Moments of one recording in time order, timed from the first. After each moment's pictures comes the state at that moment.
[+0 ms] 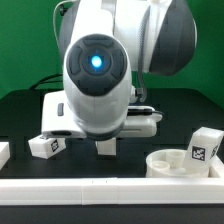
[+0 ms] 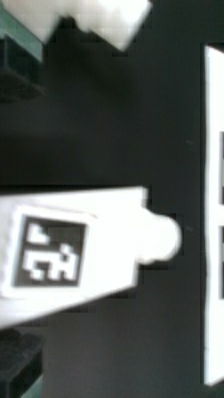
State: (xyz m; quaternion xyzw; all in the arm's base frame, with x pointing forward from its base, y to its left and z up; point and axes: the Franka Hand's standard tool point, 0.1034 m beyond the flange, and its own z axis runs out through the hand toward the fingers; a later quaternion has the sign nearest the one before) arm 0.492 -0.035 0.018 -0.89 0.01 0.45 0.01
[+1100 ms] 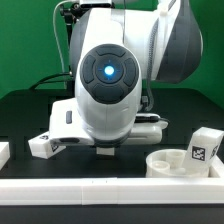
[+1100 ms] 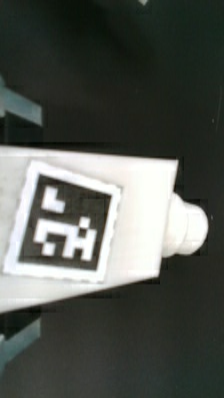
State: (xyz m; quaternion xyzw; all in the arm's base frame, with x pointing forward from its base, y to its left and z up) arm 0.492 -0.030 0.004 -0.90 0.01 0.43 0.01
